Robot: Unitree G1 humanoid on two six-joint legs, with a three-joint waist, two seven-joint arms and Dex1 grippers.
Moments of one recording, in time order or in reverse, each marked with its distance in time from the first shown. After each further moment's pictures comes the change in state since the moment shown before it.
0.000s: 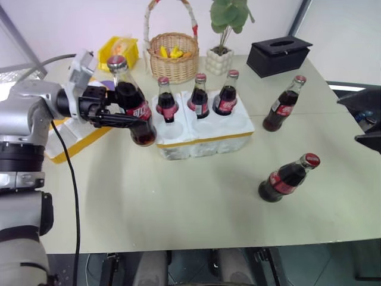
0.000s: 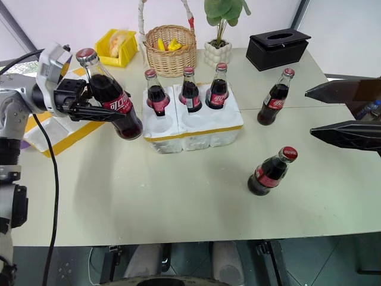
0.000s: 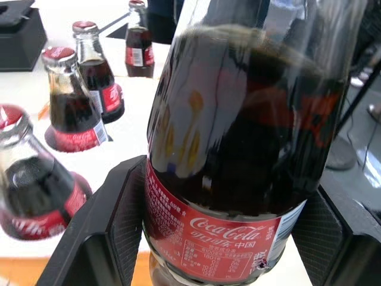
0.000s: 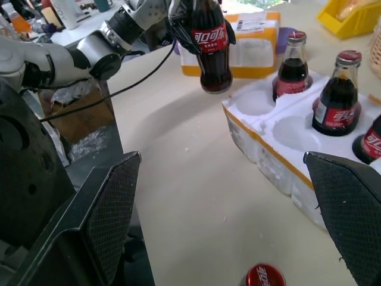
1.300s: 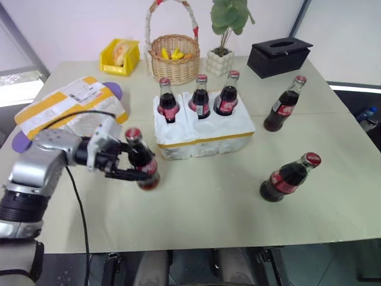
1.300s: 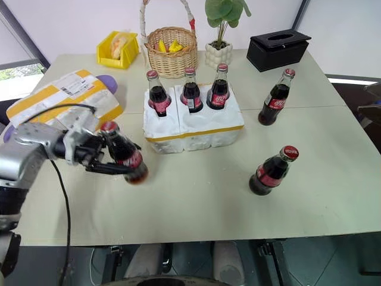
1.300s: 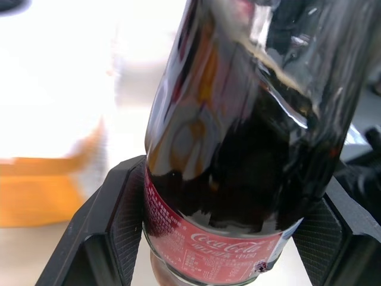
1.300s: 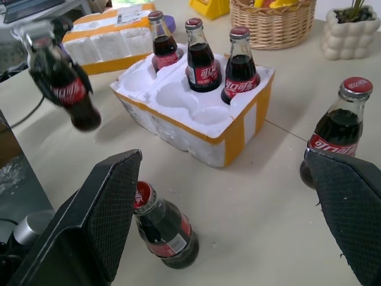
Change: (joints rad) left arm 0.391 0.053 -0.003 -0.313 -0.015 -0.059 0.075; right arm 0.142 -0.029 -0.044 0.345 -0.401 -0.214 0.146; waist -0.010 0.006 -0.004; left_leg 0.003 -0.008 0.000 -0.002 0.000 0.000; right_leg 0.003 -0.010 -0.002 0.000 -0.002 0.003
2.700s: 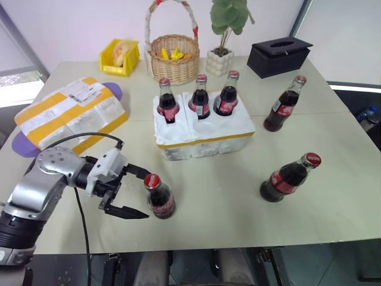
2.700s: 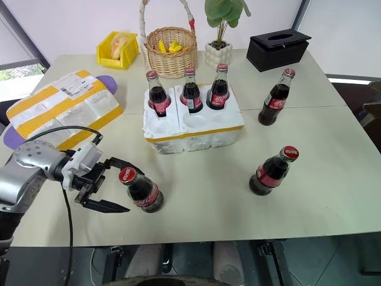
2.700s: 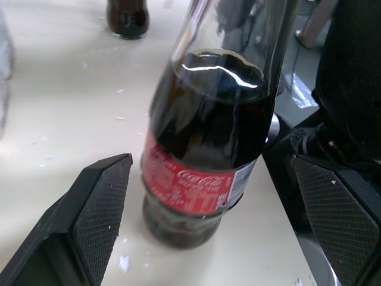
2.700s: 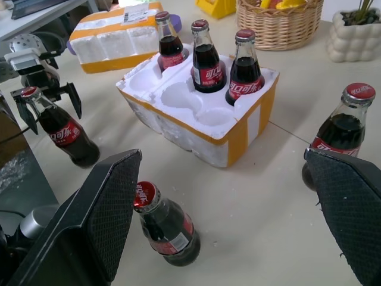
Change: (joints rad) left arm 0.249 0.013 -0.054 -0.250 0.012 -0.157 -0.061; right arm -0.025 -0.054 0.041 0.043 0.006 -0.023 0.049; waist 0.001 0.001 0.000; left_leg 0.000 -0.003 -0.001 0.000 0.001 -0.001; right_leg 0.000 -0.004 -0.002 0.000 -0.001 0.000
